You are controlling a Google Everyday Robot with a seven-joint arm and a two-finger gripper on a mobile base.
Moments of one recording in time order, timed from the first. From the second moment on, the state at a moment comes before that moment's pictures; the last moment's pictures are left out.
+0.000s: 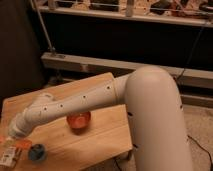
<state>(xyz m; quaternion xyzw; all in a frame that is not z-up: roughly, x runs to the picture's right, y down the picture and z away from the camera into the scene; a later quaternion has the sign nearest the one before) -0.429 0.199 0.615 -0.35 -0.44 0.09 0.82</state>
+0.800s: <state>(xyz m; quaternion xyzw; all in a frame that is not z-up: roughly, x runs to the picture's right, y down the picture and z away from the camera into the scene) -0.401 0.204 0.631 -0.37 -0.48 0.12 0.78</state>
